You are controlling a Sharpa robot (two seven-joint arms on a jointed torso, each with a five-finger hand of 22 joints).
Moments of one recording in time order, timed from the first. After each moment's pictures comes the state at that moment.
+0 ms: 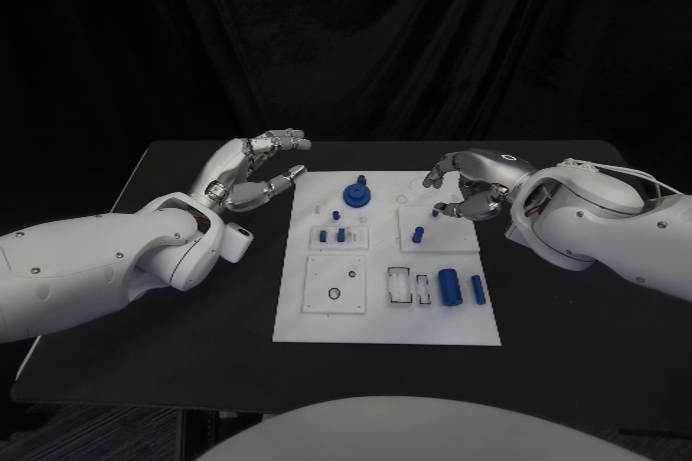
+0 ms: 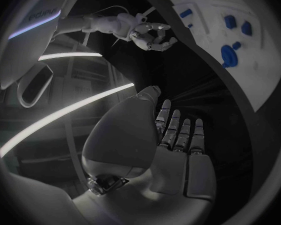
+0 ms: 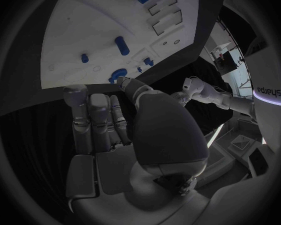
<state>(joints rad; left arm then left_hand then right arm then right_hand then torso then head) 1.22 -1.01 -0.21 1.61 -0.44 -0.45 0.64 1.51 -0.02 0.16 0.29 0.40 0.64 0.08 0.06 0.21 0.24 0.06 0.37 0.10 0.12 0.12 0.16 0.05 0.10 0.06 0.16 0.04 0.43 1.37 -0.87 -0.25 1.61 -1.41 -0.32 -0.12 1.40 -0.14 0.35 0.03 0.34 0.65 0.16 0.32 0.19 0.45 0.13 0.74 0.55 1.33 0.05 1.09 1.06 0.13 1.26 0.14 0.88 1.25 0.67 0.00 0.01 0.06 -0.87</state>
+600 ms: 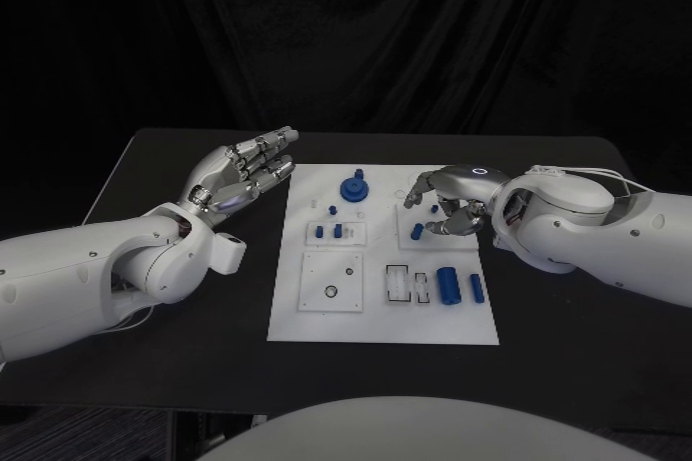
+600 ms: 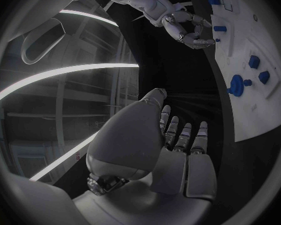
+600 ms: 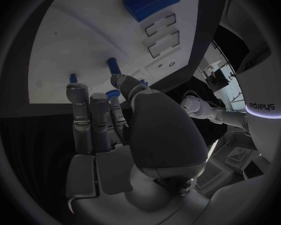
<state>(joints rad) 1.22 -1.02 -0.21 1.65 -0.18 -0.23 0.67 1.59 0.05 0.09 0.19 0.50 0.53 0.06 0.06 0.12 0.12 0.03 0.33 0.05 0.06 0.15 0.10 0.02 0.16 0.04 0.27 0.03 0.30 1.35 -0.87 -0.25 1.64 -1.51 -0.21 -0.12 1.47 -0.14 0.33 -0.03 0.46 0.62 0.14 0.33 0.19 0.41 0.14 0.72 0.46 1.27 0.04 1.08 0.99 0.14 1.23 0.14 0.84 1.25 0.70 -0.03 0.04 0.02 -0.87</state>
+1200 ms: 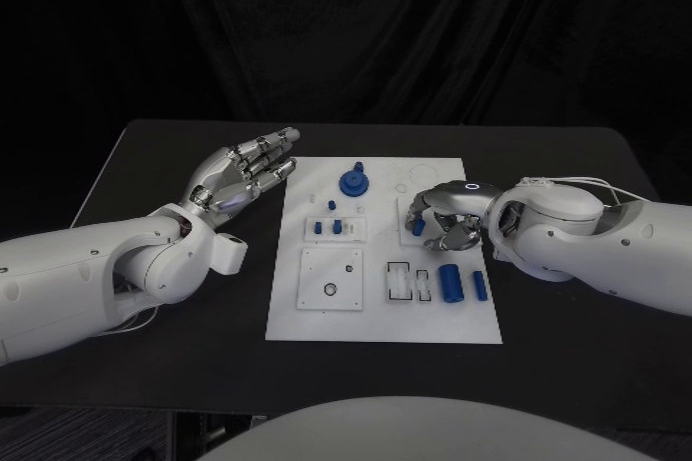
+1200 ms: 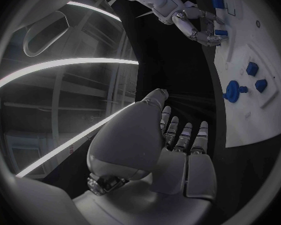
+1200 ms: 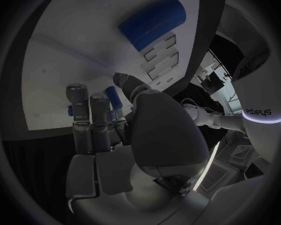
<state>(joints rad) 1.22 -1.01 -0.21 1.64 -0.14 -0.18 0.68 1.60 0.05 0.10 0.16 0.51 0.52 0.07 0.06 0.11 0.12 0.05 0.34 0.05 0.07 0.17 0.10 0.02 0.16 0.05 0.28 0.03 0.30 1.32 -0.86 -0.25 1.63 -1.53 -0.14 -0.09 1.44 -0.12 0.32 -0.04 0.40 0.67 0.15 0.41 0.22 0.48 0.14 0.77 0.42 1.26 0.05 1.10 0.96 0.14 1.22 0.15 0.84 1.26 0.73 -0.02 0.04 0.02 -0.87</state>
